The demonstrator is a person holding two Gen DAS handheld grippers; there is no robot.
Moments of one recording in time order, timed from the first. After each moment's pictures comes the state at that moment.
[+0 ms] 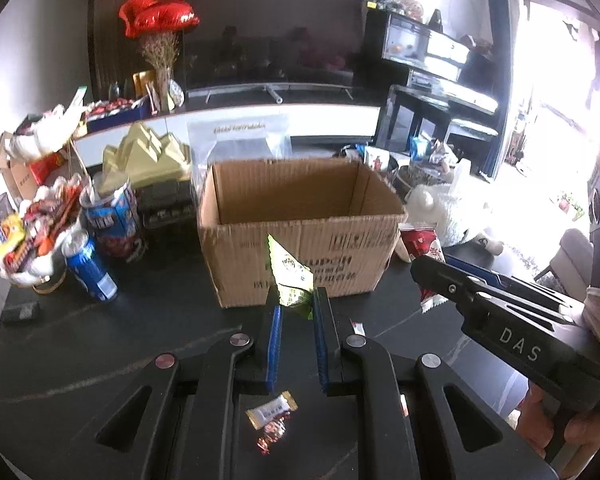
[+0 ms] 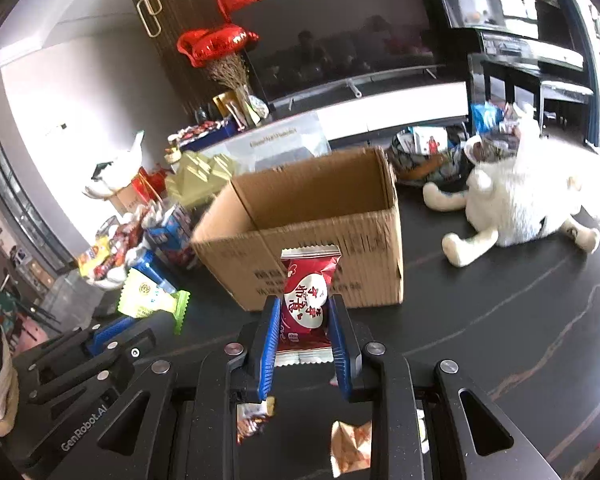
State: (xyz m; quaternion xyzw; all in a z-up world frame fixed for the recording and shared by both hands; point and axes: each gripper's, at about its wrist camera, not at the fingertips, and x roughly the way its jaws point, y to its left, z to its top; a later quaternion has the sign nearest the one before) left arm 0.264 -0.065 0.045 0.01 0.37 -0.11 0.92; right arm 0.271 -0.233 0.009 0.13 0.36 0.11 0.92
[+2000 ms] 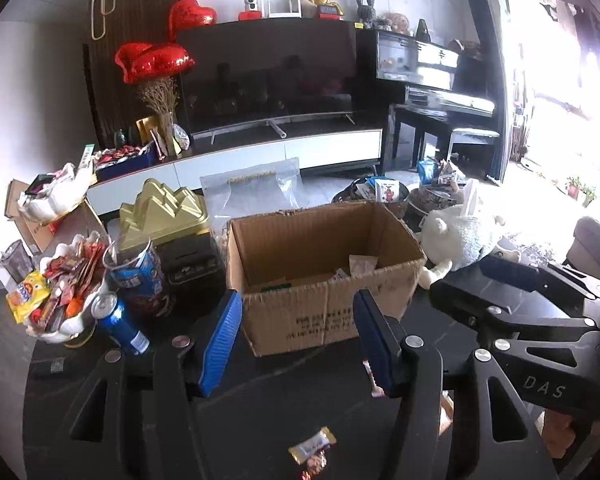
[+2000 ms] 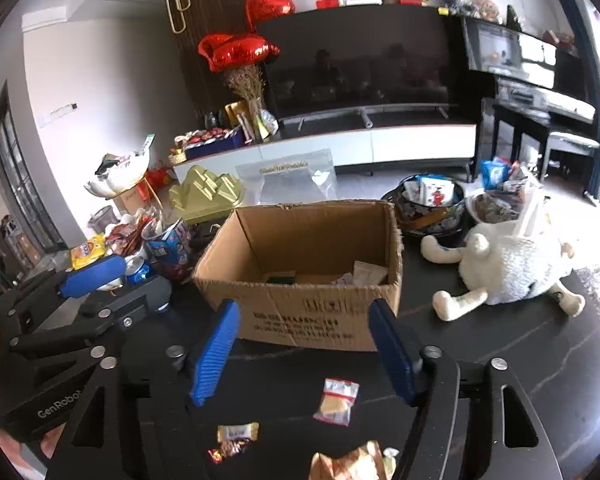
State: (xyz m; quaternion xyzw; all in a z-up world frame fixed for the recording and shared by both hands) left arm 0.270 -0.055 0.073 0.06 0.31 -0.10 0.94; right arm 0.268 -0.221 0.037 0.06 0.32 0.10 0.94
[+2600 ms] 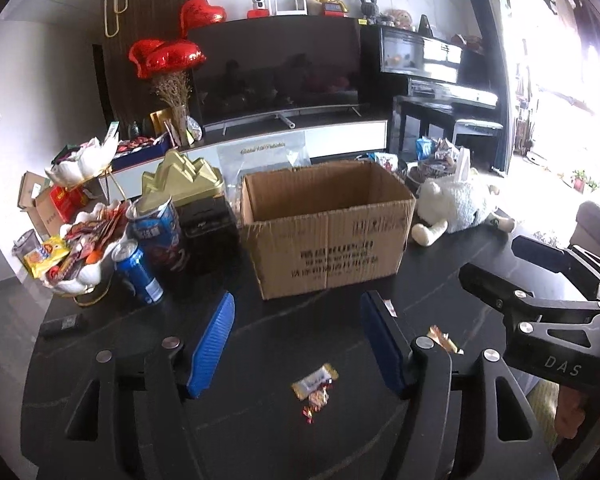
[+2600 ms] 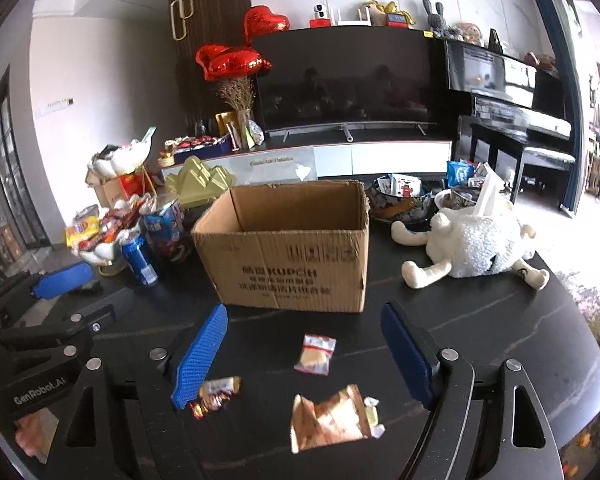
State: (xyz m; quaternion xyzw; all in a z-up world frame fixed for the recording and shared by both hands) left arm 0.191 -0.046 0.037 0.06 0.32 -0.08 0.94; right arm 0.188 -0.224 0.008 0.03 0.29 0.08 0.95
